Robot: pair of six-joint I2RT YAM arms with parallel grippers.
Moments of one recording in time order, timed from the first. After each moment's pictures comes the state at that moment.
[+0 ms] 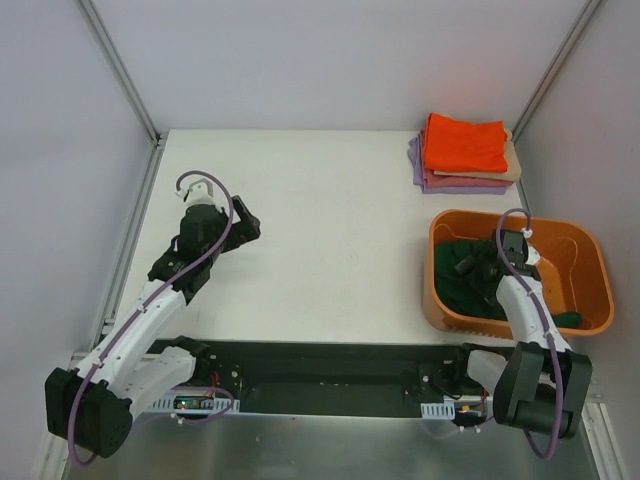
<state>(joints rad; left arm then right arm) -0.34 0.90 0.69 -0.28 -0.18 -0.61 -0.18 1.06 0.60 -0.62 0.18 0.64</state>
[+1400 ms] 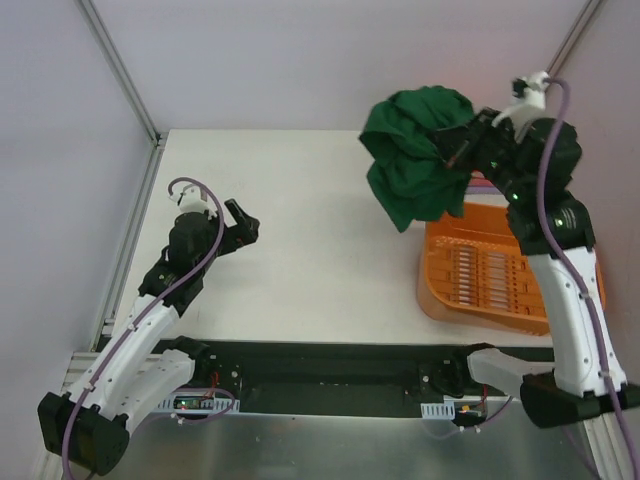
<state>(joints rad) -0.34 0.81 0.67 -0.28 -0.13 -0.61 0.14 1.04 1.50 -0.53 -0.23 0.52</state>
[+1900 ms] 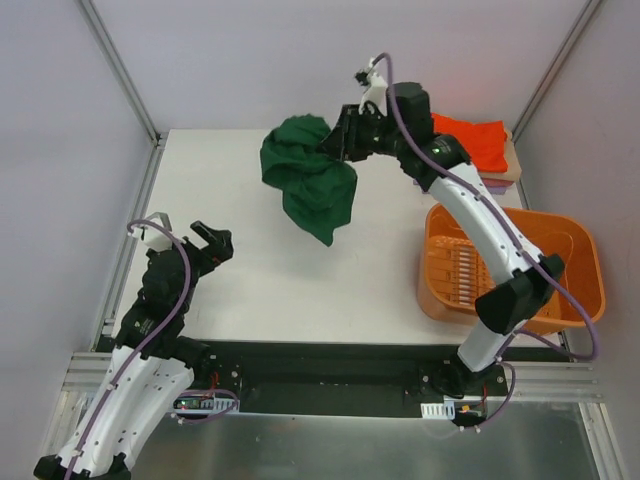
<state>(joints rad) -0.34 0.44 0.58 -0.42 -0.31 -0.66 0.57 1.68 1.95 -0.54 -0.39 0.43</state>
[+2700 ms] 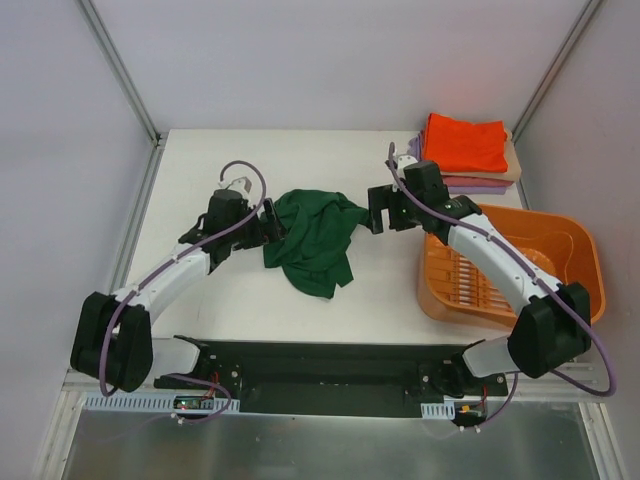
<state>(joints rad) -0.33 1.24 0.76 -0.21 0.08 -0.57 0.48 1.43 1.19 -0.56 -0.07 0.17</state>
